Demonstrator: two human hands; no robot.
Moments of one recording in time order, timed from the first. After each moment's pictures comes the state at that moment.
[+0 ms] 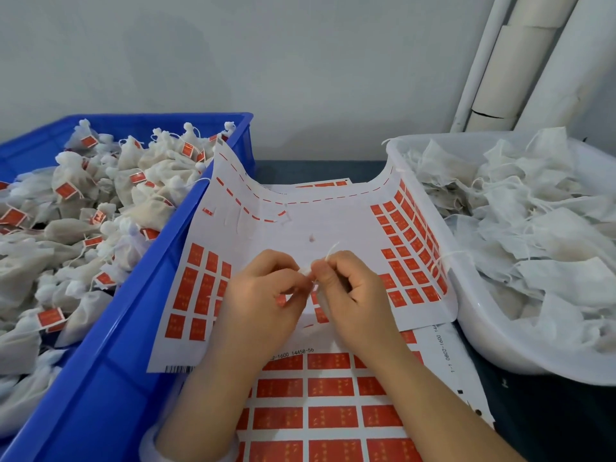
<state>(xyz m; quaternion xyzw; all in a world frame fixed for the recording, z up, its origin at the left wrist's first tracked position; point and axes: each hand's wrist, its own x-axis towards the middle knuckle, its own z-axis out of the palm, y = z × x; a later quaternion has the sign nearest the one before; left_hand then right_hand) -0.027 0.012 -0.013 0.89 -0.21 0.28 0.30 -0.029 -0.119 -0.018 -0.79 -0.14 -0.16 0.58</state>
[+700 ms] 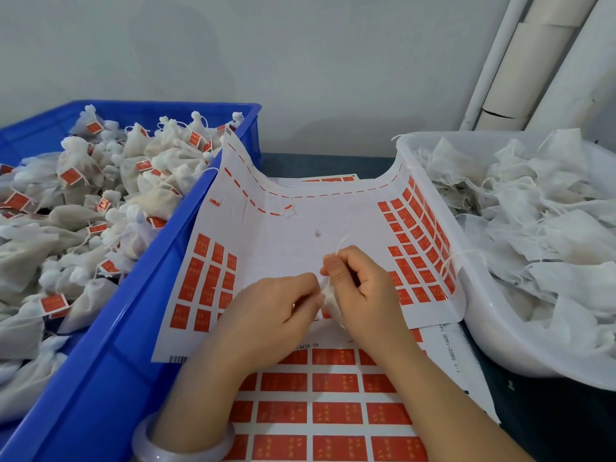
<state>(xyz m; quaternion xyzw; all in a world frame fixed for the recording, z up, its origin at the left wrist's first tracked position) -0.031 0.020 -0.014 0.93 -0.21 0.01 0.30 -0.026 -0.122 -0.020 -0.79 -0.14 -0.15 0.58</state>
